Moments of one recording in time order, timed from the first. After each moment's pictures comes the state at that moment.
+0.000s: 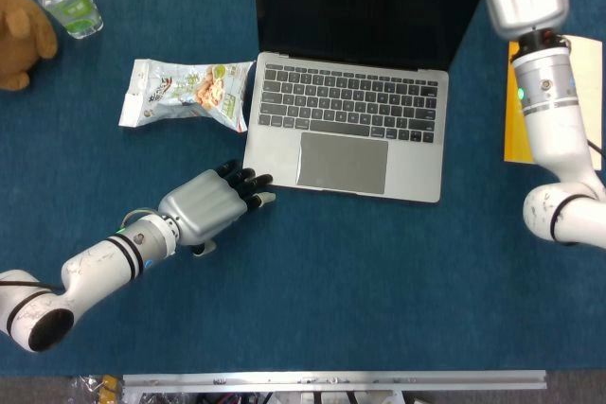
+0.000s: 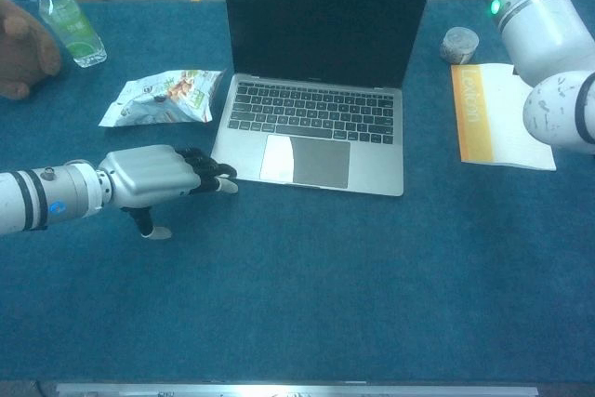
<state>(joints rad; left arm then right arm) -0.82 -1.35 0.12 -1.69 1.28 0.65 0.45 0.89 -1.58 0.33 -1.29 -0.89 1.17 -0.95</state>
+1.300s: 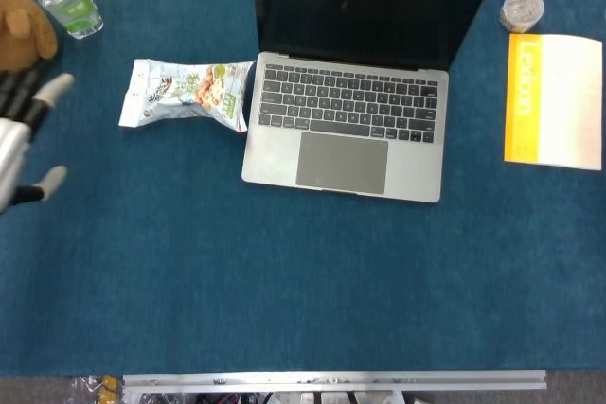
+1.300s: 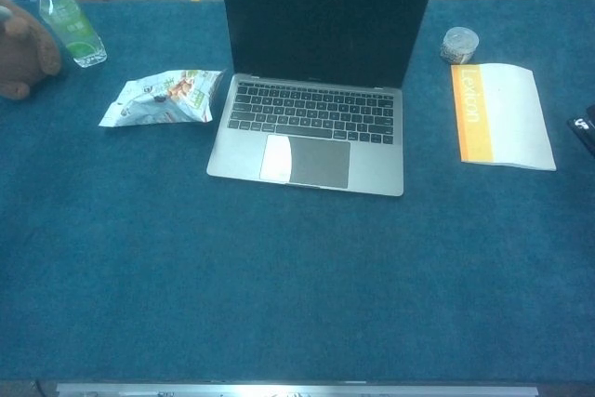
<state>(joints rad) -0.38 -1.00 0.09 -1.76 1.41 1.35 0.05 0.37 -1.14 0.02 -1.92 -1.30 1.57 -0.60</state>
